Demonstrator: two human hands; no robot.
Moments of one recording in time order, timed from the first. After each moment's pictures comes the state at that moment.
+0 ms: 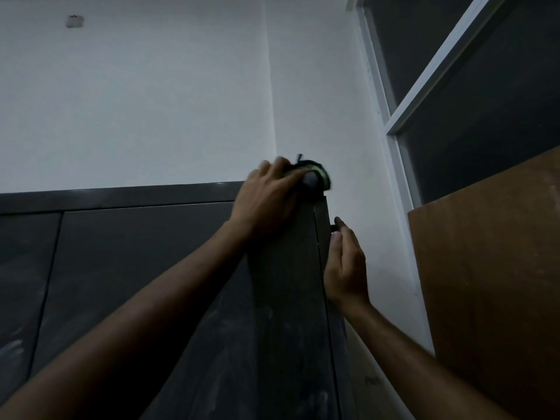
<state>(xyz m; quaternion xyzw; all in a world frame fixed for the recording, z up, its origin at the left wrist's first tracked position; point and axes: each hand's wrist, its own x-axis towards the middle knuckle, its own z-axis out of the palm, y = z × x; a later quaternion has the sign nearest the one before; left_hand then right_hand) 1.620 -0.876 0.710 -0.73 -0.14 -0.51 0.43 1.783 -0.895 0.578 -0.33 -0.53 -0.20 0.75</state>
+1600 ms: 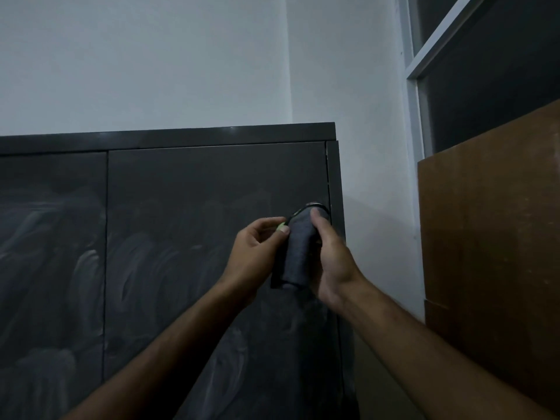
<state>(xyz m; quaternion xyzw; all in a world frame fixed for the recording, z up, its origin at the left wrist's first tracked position) 1.562 -0.937 0.510 -0.68 -0.14 -0.61 -0.38 1.682 -1.005 0.510 -0.28 -0.45 0.42 0.74</state>
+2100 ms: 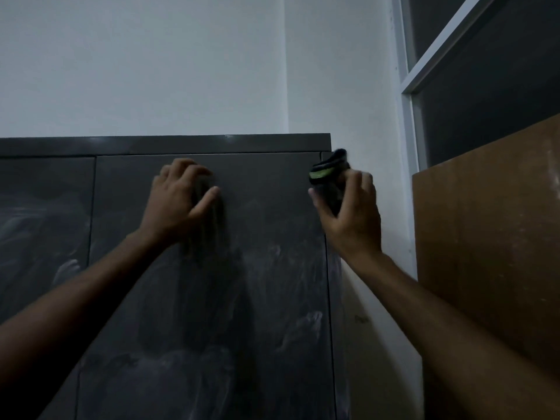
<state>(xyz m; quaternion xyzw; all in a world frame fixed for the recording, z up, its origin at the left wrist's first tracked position) 1.456 -0.855 0.609 -0.72 -0.30 -0.56 0.30 1.755 -0.968 0.569 -0.41 -0.53 -0.40 0.62</state>
